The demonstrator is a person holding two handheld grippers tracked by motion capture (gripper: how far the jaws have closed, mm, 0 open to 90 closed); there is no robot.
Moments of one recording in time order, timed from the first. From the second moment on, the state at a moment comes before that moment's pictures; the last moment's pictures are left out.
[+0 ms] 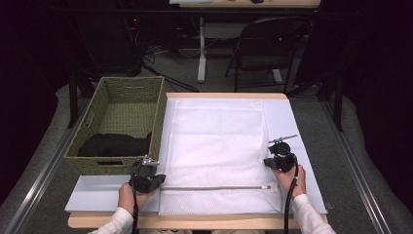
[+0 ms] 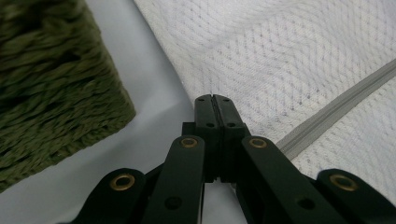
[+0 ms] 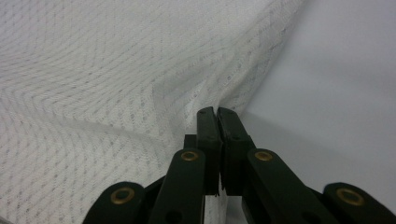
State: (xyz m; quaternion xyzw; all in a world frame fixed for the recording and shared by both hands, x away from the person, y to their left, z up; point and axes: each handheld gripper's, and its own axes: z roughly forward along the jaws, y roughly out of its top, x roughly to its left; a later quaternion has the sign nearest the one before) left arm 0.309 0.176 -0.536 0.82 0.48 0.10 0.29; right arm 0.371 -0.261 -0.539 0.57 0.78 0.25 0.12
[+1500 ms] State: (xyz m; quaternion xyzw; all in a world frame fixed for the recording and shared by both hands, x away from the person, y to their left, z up) left arm 0.309 0.186 -0.543 0.82 0.50 0.10 0.27; right arm 0.393 -0.245 -0.540 0.56 0.78 0.25 0.13
